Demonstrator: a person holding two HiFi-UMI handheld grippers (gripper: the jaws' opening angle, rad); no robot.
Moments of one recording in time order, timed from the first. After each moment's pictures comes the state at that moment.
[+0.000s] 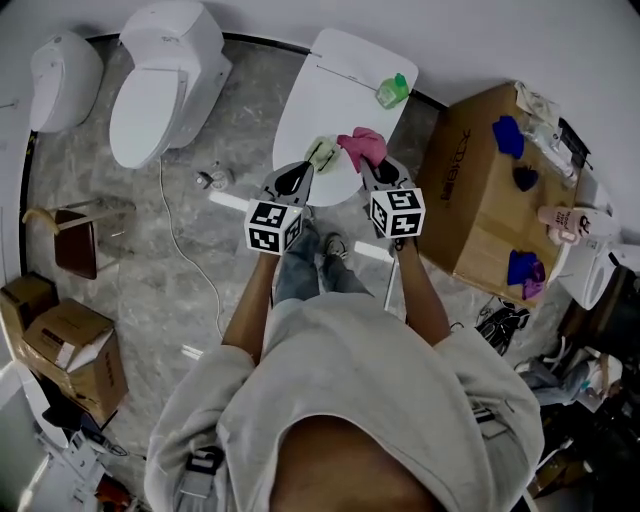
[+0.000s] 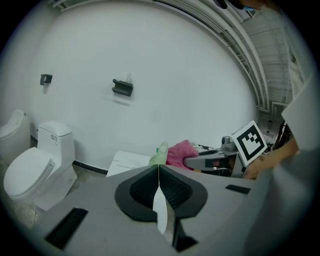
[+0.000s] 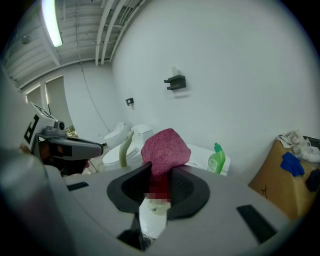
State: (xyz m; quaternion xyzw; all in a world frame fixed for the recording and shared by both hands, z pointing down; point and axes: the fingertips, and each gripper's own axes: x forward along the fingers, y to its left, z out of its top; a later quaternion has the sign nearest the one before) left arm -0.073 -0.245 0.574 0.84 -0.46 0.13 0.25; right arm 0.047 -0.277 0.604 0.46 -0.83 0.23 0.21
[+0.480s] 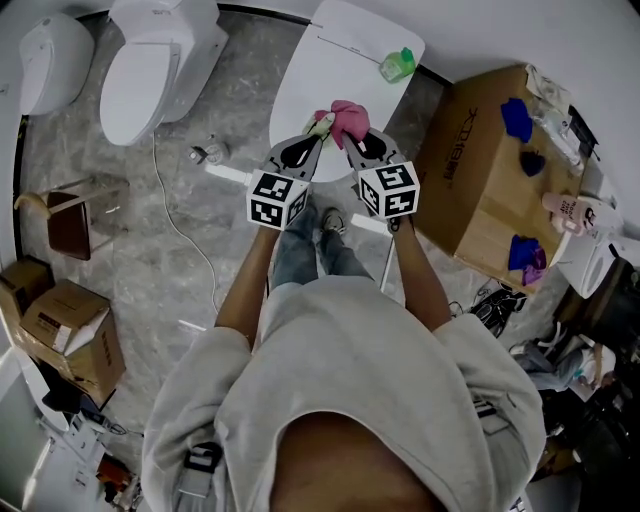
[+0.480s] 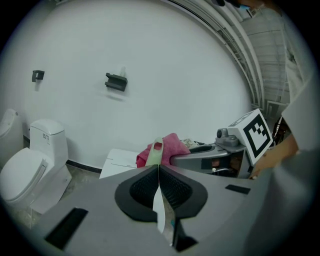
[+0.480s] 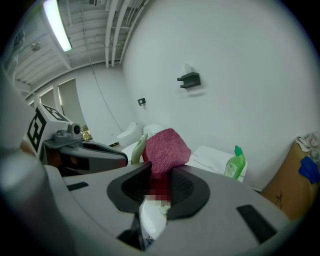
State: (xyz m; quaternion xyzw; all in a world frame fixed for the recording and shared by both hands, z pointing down) left arm -0.053 -0.254 0.586 0.85 -0.43 0.15 0.26; right arm 0.002 -0.276 0.598 0.39 -0.87 0.23 0.20
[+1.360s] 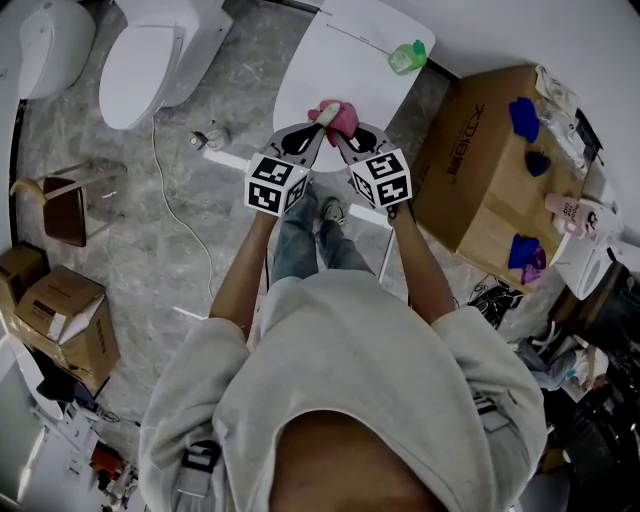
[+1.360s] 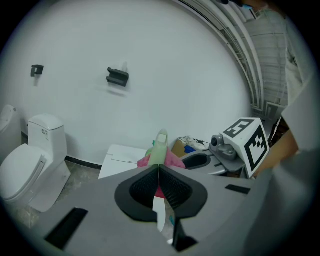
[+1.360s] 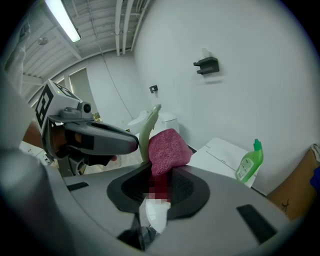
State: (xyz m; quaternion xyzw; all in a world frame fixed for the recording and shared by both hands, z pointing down) left arm -0.063 -0.253 0.601 0.85 -0.41 0.16 0.28; right arm -0.030 -0.256 0.637 0.32 -0.88 0.22 0.27
